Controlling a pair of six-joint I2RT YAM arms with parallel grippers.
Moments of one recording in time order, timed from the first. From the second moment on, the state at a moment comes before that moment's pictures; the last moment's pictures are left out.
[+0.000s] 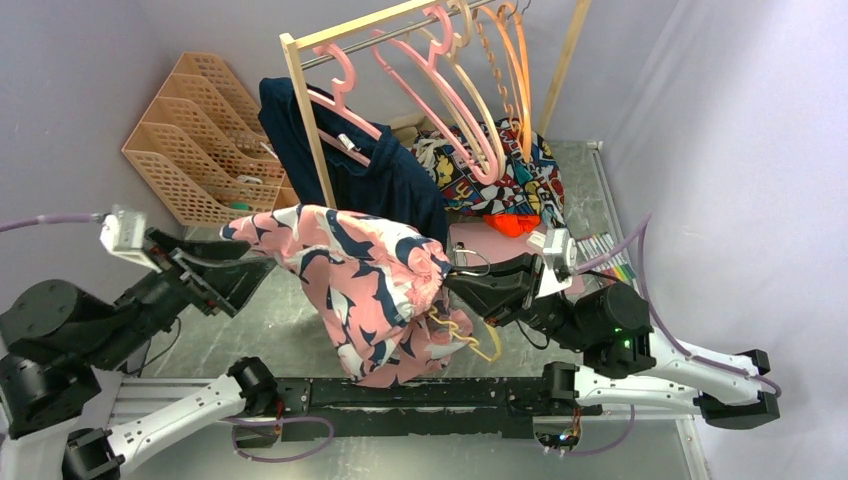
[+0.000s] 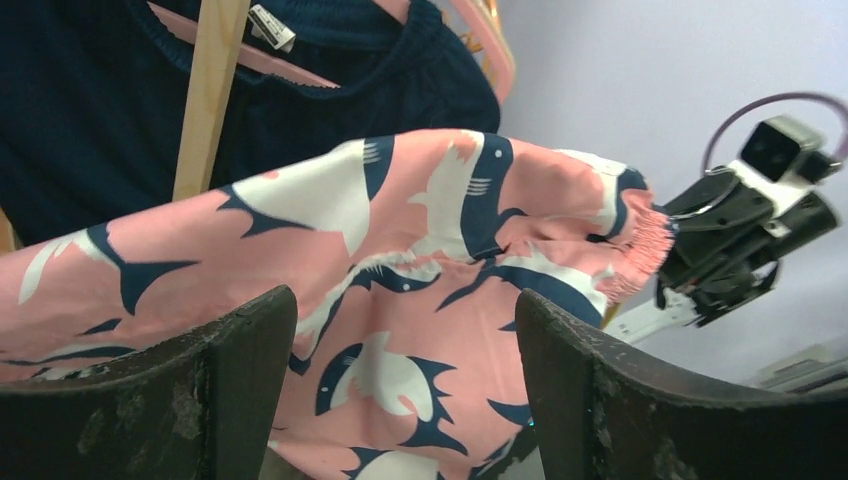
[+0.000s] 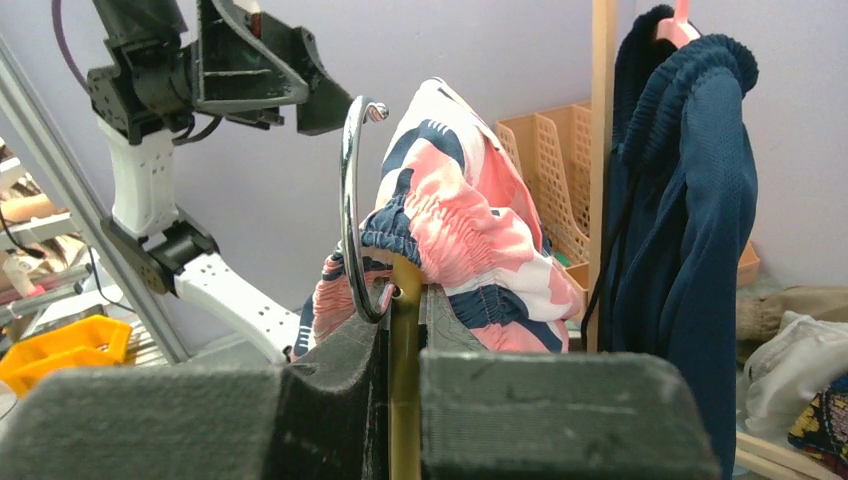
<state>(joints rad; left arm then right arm) -0.87 0.49 1.41 -0.84 -0.19 -0.53 1.35 0.57 0.81 0.15 0.19 0.08</state>
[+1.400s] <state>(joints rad) -0.87 0.68 1.35 -0.89 -0.19 -0.28 1.35 0.59 0.83 0.09 0.14 0.13</state>
